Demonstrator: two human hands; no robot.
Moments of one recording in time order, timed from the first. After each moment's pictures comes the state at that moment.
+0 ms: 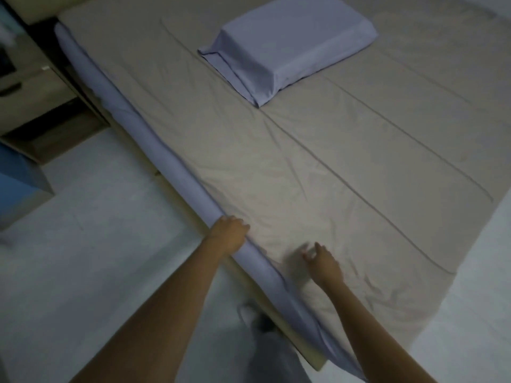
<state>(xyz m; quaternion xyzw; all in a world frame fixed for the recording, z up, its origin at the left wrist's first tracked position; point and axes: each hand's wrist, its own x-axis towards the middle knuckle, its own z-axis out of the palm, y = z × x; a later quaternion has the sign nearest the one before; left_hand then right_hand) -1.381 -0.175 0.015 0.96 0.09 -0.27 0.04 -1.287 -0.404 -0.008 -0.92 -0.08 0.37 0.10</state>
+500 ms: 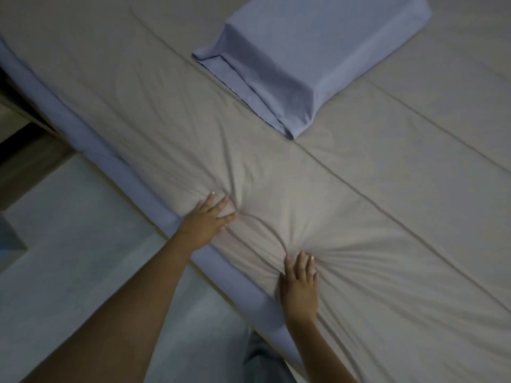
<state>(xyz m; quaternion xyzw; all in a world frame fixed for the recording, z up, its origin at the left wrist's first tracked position) -1.263 0.159 -0.106 0.97 0.02 -0.25 -0.01 -1.259 -0.134 -0.126 -0.95 -0.17 0.24 0.09</state>
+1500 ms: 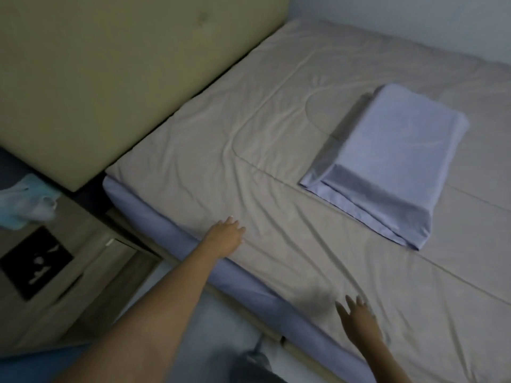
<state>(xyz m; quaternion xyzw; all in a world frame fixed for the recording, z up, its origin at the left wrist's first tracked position) -1.181 0.626 0.066 0.96 -0.03 -0.28 -0.03 -1.219 0.259 0.033 -0.93 0.03 0.37 0.08</state>
